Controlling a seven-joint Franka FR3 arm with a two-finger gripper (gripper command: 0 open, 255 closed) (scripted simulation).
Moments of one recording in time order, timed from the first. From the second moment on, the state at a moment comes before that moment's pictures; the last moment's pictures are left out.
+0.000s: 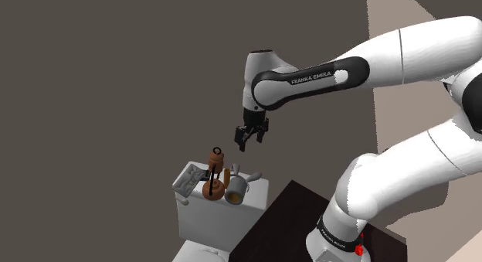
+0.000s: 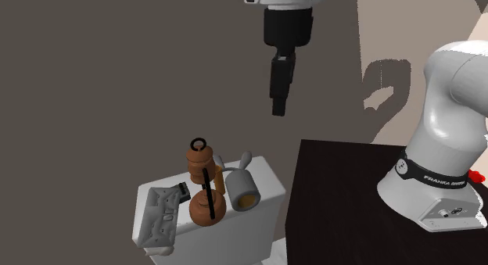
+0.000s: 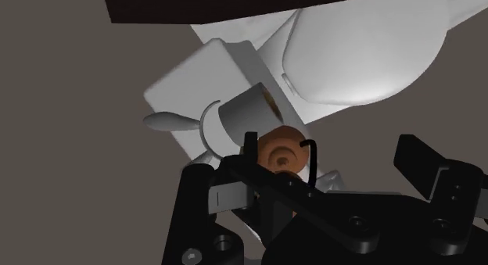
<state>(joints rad) -0.09 -0.54 0.20 -2.56 0.05 2.00 0.21</state>
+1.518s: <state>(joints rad) -0.20 0.27 0.28 -2.25 -0.51 2.51 1.12</state>
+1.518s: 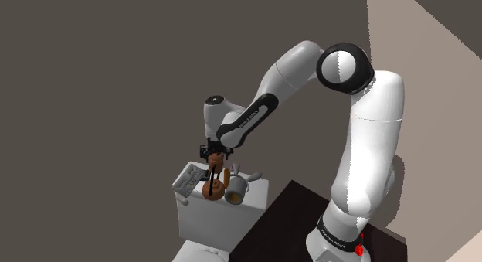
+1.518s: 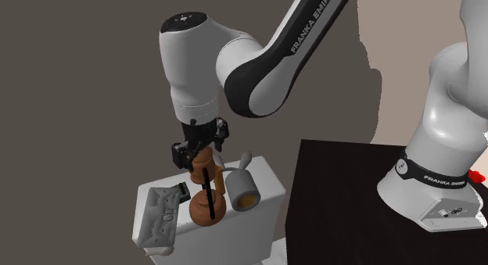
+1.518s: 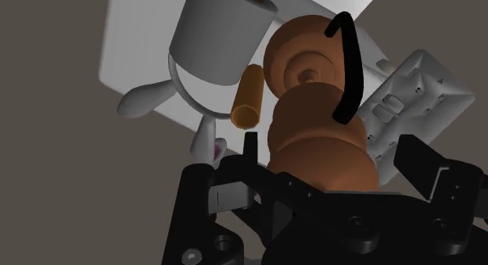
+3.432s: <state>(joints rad) -0.22 0.18 0.31 -2.24 -0.42 2.42 1.05</state>
